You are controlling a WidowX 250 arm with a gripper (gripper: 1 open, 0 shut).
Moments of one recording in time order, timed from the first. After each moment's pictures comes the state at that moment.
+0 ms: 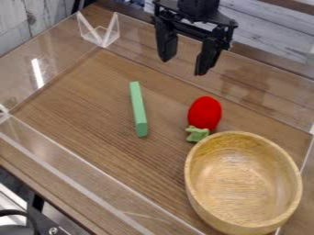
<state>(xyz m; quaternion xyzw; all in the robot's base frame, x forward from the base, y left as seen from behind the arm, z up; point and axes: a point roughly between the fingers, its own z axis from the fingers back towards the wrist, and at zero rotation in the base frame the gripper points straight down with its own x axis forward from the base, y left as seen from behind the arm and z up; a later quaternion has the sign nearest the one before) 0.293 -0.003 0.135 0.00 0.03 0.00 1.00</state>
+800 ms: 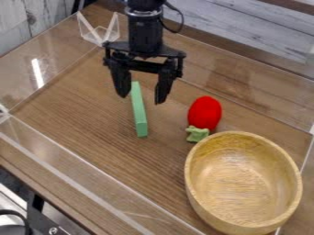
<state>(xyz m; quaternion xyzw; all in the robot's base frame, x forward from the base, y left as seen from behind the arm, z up) 0.257 0.047 0.087 -0.03 0.06 0.17 0.98</state>
